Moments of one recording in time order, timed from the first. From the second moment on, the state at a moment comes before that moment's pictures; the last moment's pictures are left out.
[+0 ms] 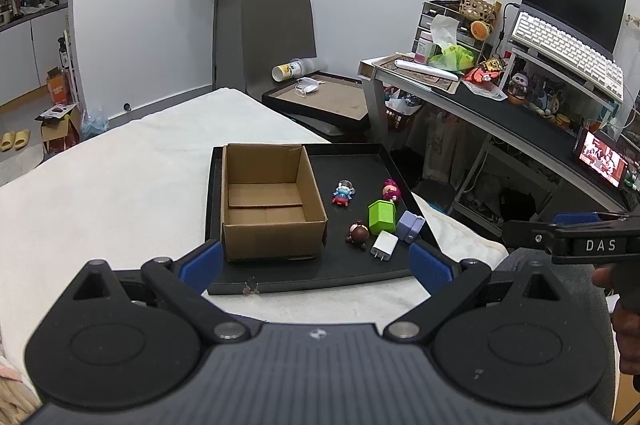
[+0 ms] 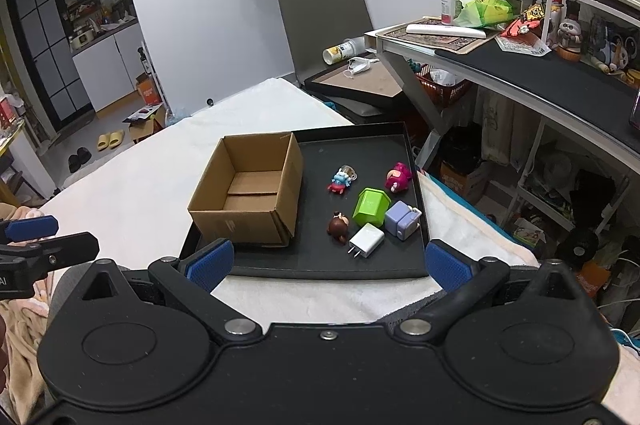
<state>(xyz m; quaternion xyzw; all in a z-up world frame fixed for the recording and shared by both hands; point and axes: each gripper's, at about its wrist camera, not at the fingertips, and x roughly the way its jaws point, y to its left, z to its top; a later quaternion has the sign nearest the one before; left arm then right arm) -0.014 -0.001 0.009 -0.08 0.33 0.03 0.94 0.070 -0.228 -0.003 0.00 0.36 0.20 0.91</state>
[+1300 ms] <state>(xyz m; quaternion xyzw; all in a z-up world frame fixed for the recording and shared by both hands) -0.018 0.006 0.009 -0.08 0.32 0.03 0.94 0.069 -0.225 -0.005 -0.01 0.36 0.19 0.91</state>
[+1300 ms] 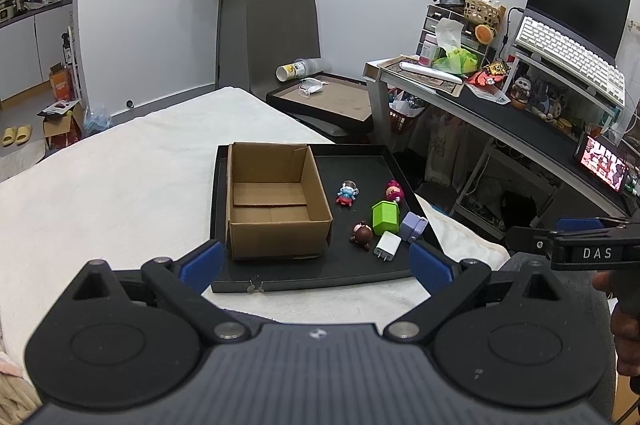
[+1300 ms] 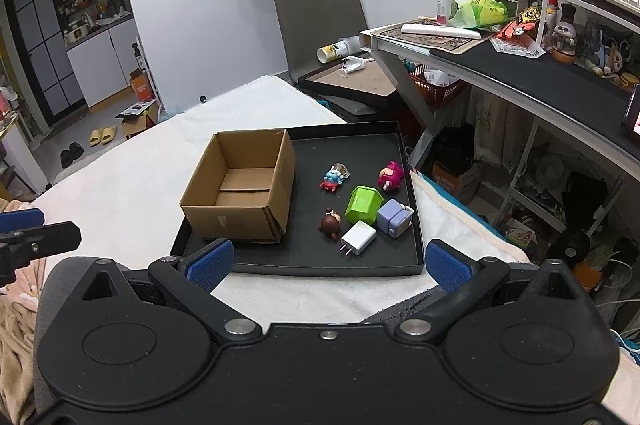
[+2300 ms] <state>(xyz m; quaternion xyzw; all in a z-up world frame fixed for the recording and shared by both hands) 0.063 0.048 -0.026 -0.11 0.36 0.04 0.92 0.150 -0.219 -0.040 0.01 0.39 0.17 0.90</state>
